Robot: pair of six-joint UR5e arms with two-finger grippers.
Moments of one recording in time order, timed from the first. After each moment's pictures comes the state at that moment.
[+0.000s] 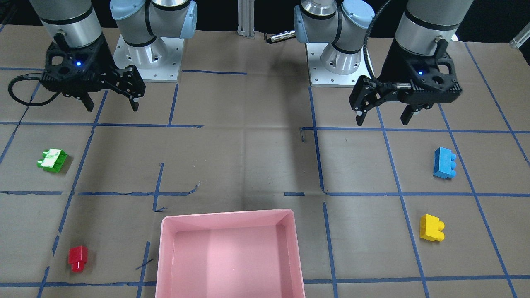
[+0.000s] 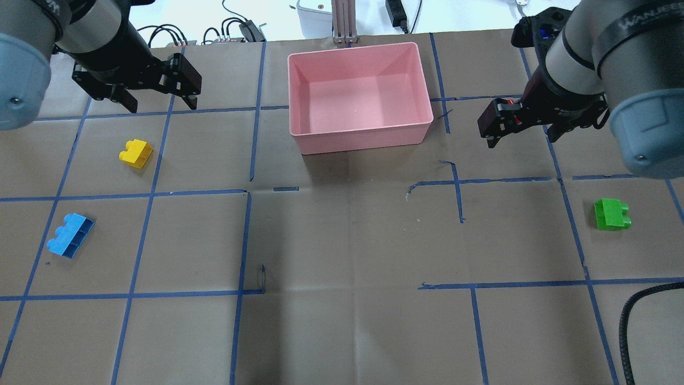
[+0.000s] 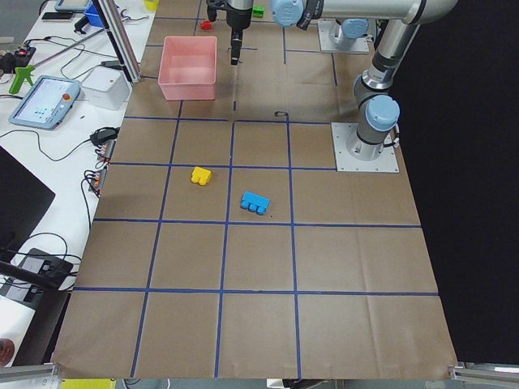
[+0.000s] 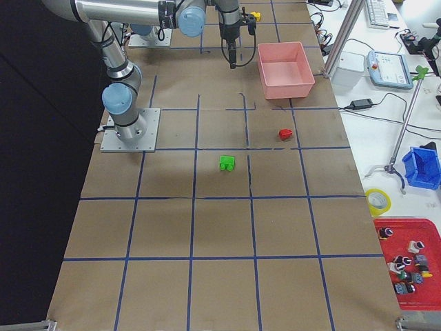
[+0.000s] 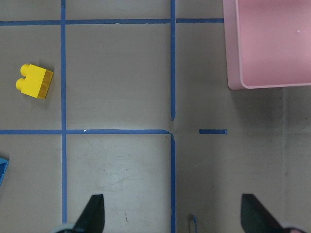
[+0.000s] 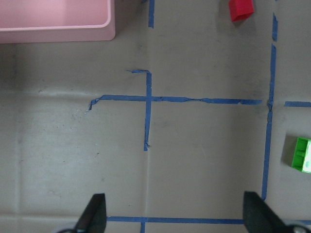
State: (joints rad) left arm -1.48 -1.58 -1.57 -1.41 1.58 0.06; right arm 1.47 -1.68 1.78 -1.77 -1.58 -0.13
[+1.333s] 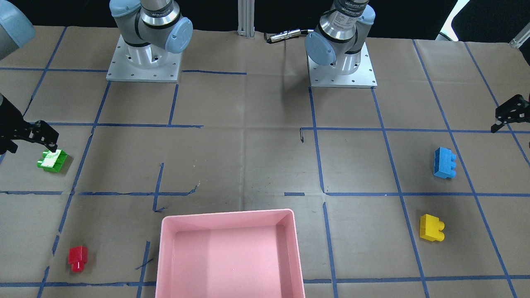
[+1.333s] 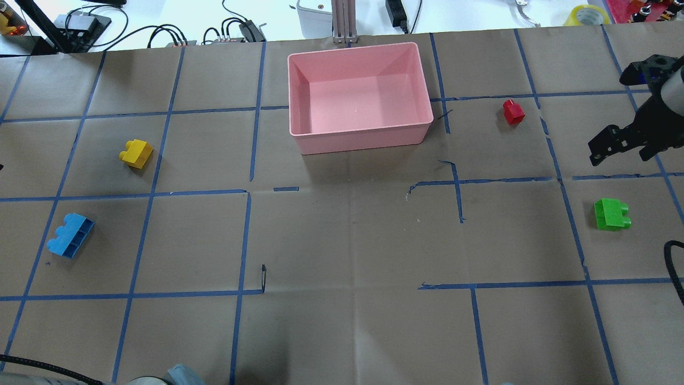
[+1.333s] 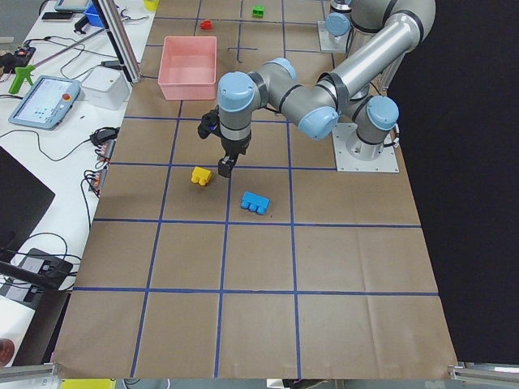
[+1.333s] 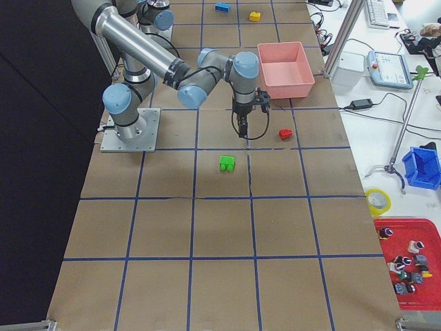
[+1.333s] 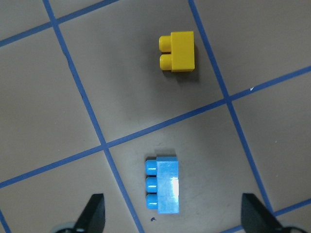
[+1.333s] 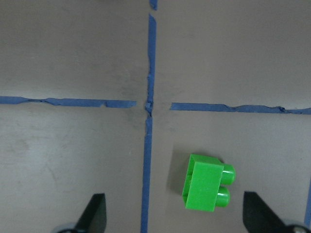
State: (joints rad) left arm -0.80 -1.74 -1.60 -1.39 1.50 1.27; right arm 1.06 -1.45 1.90 -2.07 -1.60 -0.54
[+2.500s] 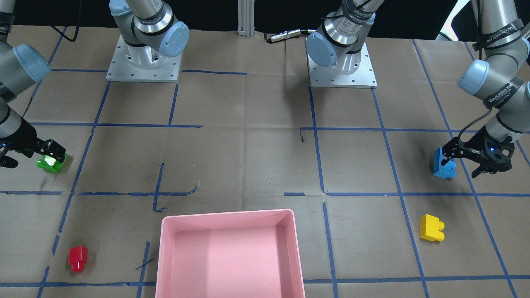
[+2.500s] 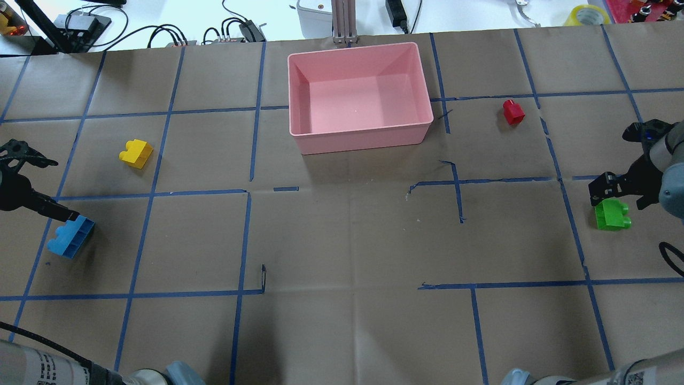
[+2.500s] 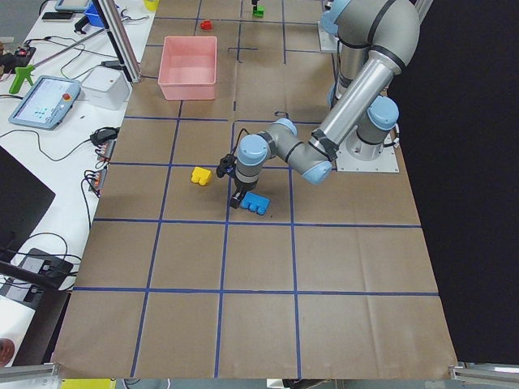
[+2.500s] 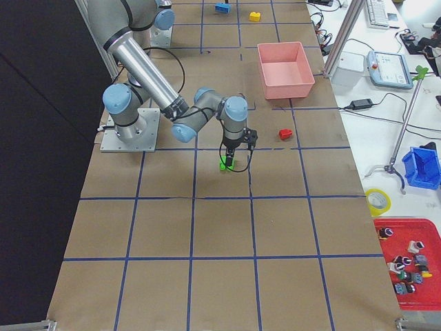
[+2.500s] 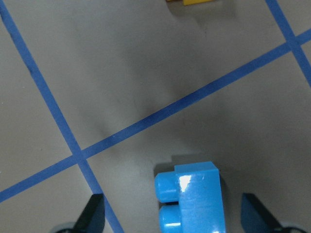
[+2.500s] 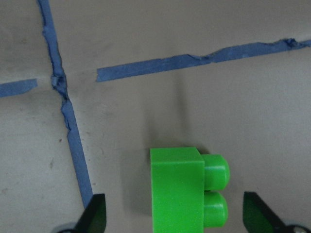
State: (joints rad) left arm -0.77 -1.90 -1.99 -0.78 1.45 1.26; right arm 0.95 -1.33 2.07 -2.31 -1.61 -0.46
